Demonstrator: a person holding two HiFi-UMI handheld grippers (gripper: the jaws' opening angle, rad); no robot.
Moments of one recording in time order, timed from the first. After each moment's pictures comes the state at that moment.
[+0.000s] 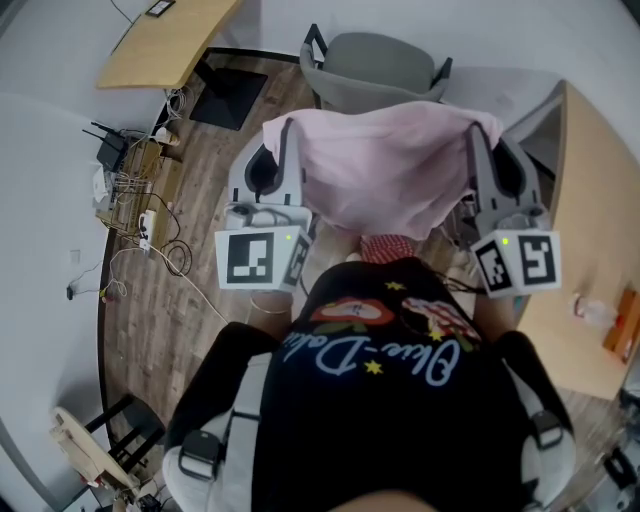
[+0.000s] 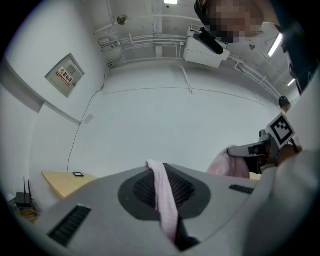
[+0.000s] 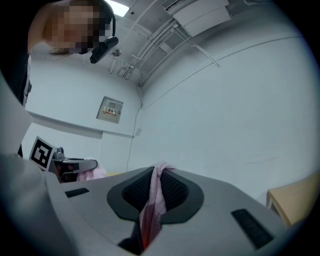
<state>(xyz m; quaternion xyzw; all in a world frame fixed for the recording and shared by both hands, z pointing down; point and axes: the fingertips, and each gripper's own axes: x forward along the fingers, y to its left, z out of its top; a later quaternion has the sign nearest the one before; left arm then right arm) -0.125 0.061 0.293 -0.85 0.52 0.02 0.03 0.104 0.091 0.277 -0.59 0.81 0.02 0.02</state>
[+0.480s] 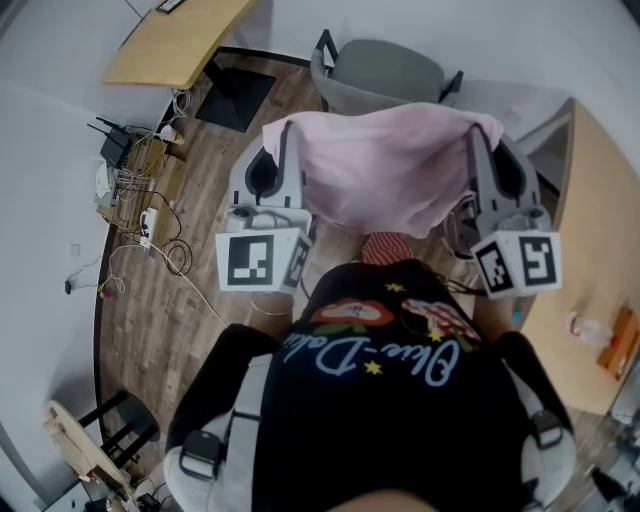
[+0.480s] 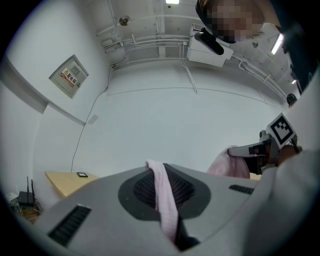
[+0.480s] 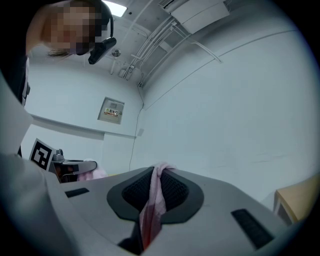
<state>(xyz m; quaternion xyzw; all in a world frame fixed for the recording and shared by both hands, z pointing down) -0.140 0.035 0.292 -0.84 0.54 0.03 0.03 0.093 0.056 0.276 -0.57 0.82 0.01 0.02</state>
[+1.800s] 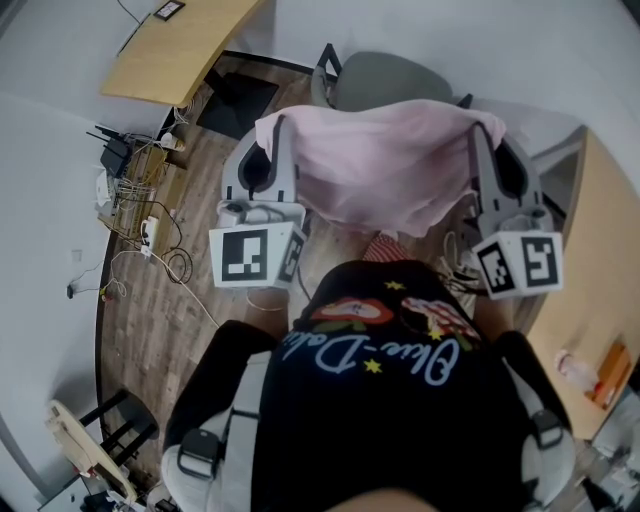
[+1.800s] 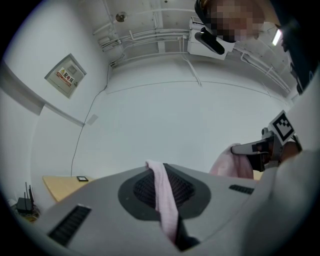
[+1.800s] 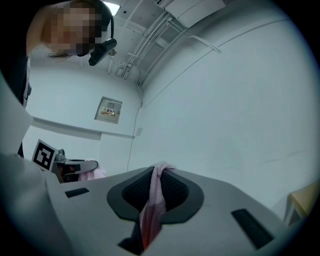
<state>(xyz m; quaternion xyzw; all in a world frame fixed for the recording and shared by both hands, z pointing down) -0.141 -0.079 0.280 -0.83 0.56 0.01 0.03 0.101 -0.059 0.266 -0.56 0.83 0.00 0.02</state>
